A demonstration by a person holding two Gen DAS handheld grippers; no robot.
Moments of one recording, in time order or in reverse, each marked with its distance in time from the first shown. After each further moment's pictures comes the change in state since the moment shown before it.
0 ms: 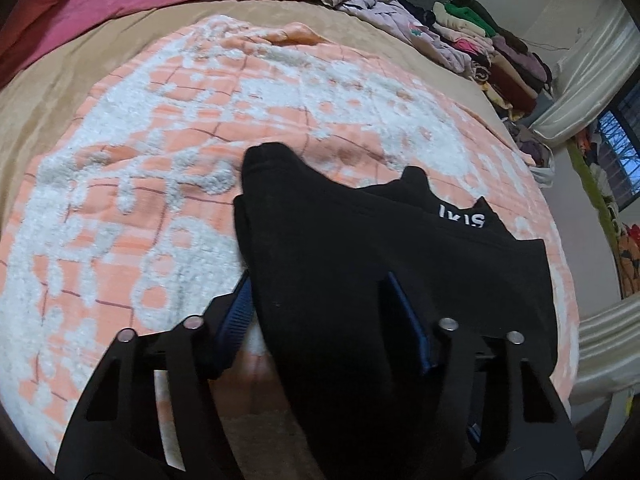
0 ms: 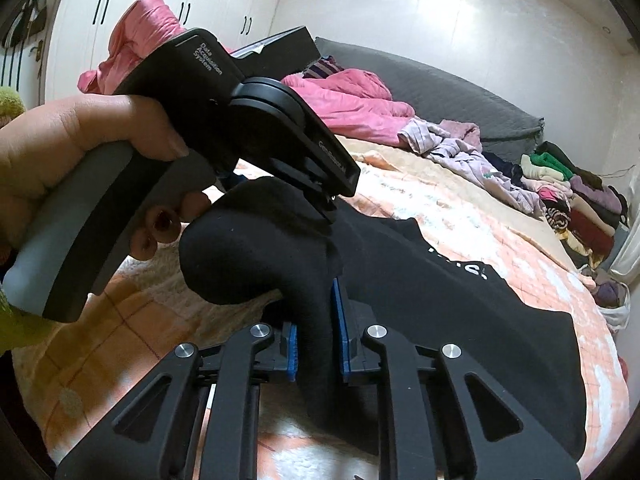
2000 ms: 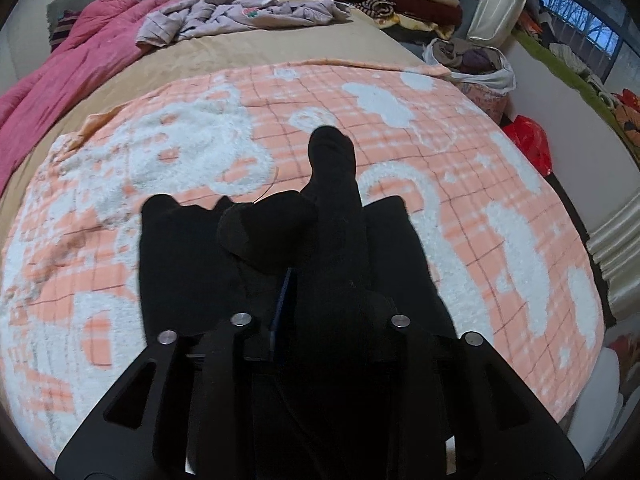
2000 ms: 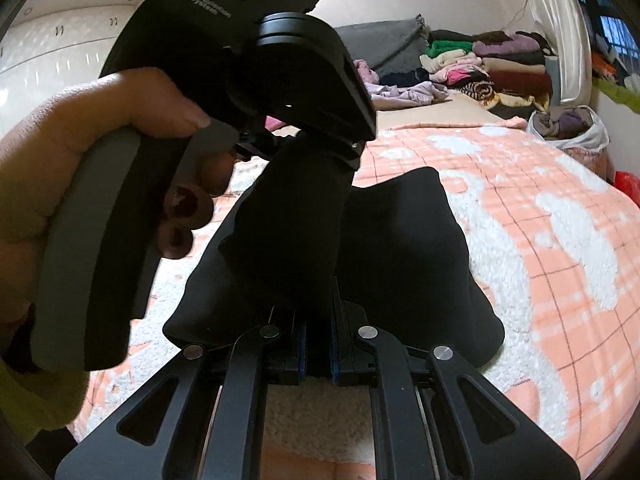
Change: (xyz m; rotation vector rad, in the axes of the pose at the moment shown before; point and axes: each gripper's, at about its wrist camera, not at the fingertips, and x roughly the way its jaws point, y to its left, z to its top) left arm 0.068 -0.293 -0.027 0.404 0.026 0.071; right arm -0.076 -0.178 -0.102 0.570 0.013 -0.040
